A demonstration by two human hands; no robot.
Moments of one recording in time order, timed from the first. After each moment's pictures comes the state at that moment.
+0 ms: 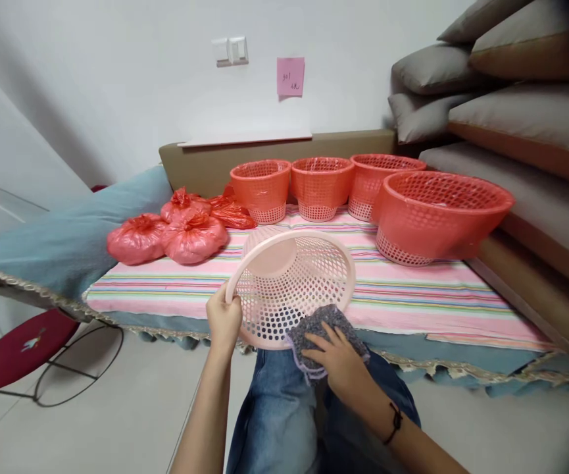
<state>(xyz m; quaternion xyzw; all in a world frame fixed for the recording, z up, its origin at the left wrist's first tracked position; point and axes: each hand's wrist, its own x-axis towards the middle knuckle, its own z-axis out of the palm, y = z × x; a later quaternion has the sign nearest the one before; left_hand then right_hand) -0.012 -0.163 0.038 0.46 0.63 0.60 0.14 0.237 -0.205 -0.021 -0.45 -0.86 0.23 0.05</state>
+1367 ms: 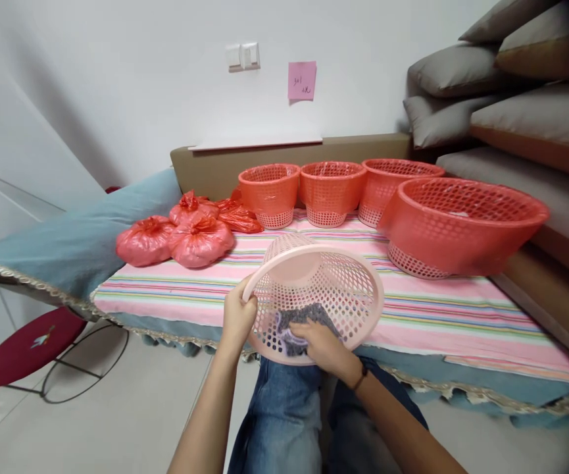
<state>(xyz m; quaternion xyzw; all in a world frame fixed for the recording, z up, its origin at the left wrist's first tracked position) -0.007 -0.135 0.049 0.55 0.59 0.56 0.18 0.194 -0.126 -0.039 -0.37 -0.87 0.30 0.15</state>
